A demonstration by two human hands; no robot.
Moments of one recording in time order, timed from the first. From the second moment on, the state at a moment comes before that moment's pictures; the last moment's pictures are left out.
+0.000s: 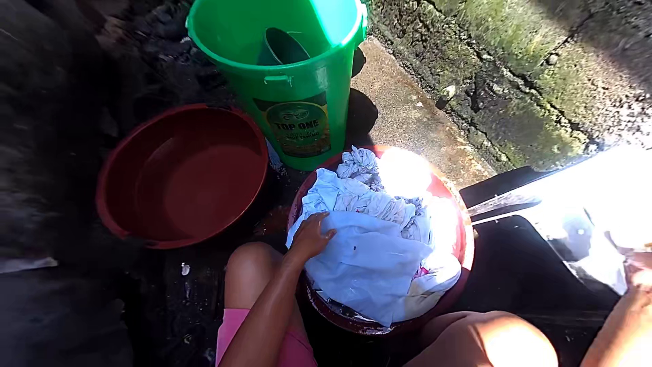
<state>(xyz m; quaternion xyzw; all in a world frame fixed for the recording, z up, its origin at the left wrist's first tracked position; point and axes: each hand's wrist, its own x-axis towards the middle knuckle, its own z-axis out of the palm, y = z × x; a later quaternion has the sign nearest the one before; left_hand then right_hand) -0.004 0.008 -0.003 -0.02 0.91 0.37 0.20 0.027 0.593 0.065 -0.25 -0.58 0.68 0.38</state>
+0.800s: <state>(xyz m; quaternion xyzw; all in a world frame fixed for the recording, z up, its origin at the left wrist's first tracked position) -0.004 0.016 -0.052 -0.18 0.77 0.58 0.19 0.028 0.269 0.060 -0.01 -0.96 0.23 -0.16</state>
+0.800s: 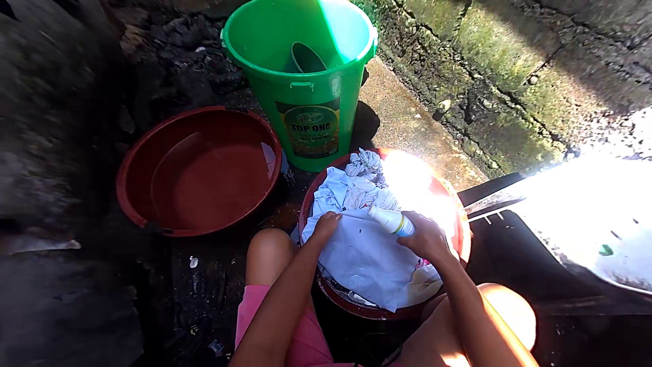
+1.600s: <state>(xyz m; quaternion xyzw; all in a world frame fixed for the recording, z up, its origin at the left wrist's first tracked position) -0.002 0.017 -0.051 -0.20 0.75 0.59 0.21 0.023 0.221 0.051 0.07 -1.00 0.03 -0.05</state>
